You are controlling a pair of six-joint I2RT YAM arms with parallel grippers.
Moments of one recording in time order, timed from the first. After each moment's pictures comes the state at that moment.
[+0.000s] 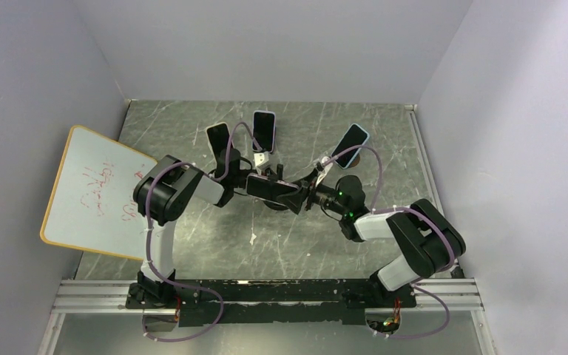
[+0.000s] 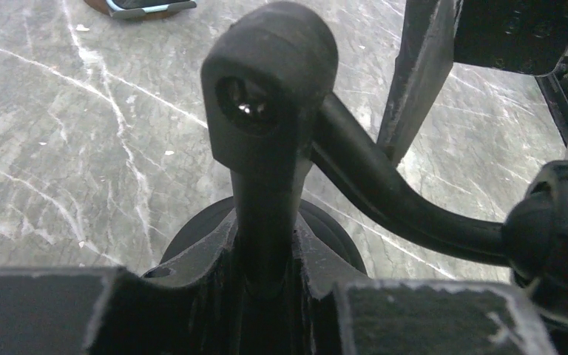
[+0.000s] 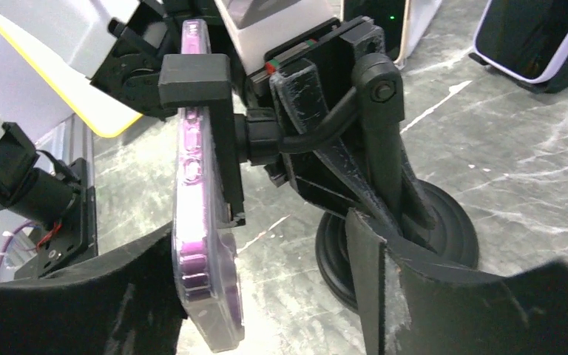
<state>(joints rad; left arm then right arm) -0.51 2.07 0.86 0.95 0.96 0.00 0.51 1.52 0.36 1.13 -0.57 0.36</state>
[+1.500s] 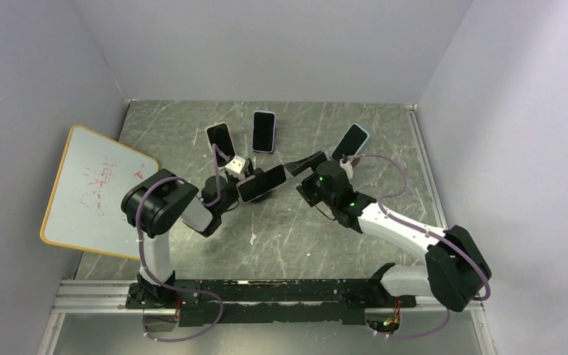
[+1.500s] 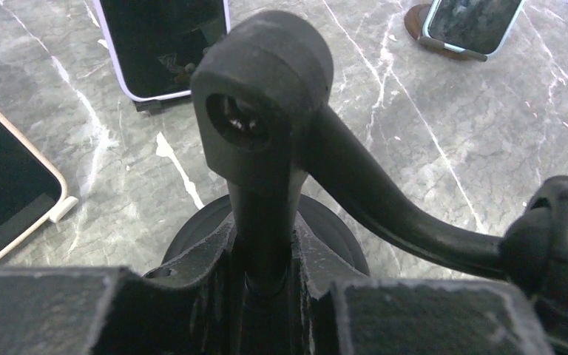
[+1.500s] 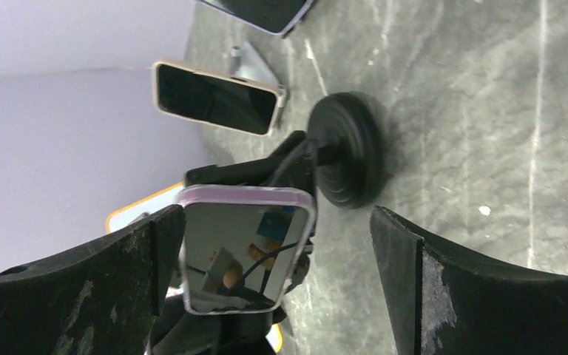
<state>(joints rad) -0.57 1.92 0.48 1.33 0.07 -0.16 0.68 1.24 0.66 0.13 0.21 1.40</state>
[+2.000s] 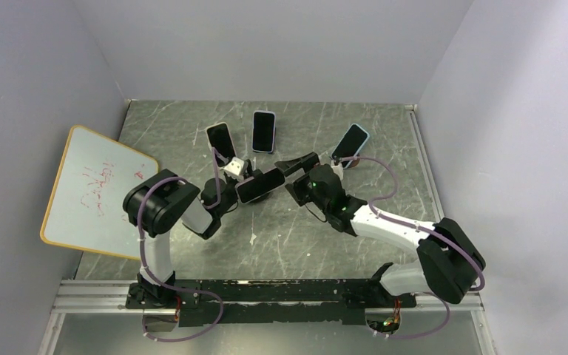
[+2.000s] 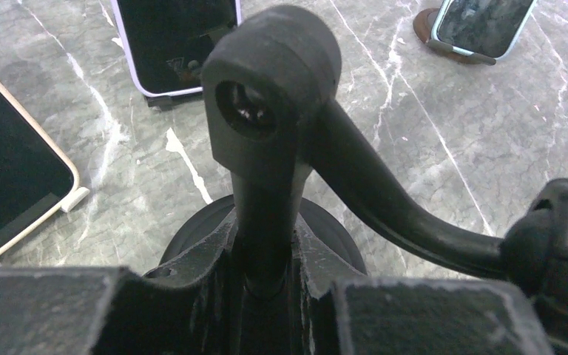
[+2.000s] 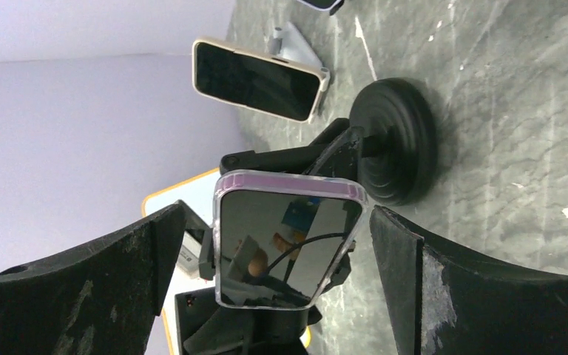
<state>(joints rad) -0.58 1.93 0.46 1.38 0.03 -0.16 0.74 1.33 0.65 0.27 0.24 1.47</state>
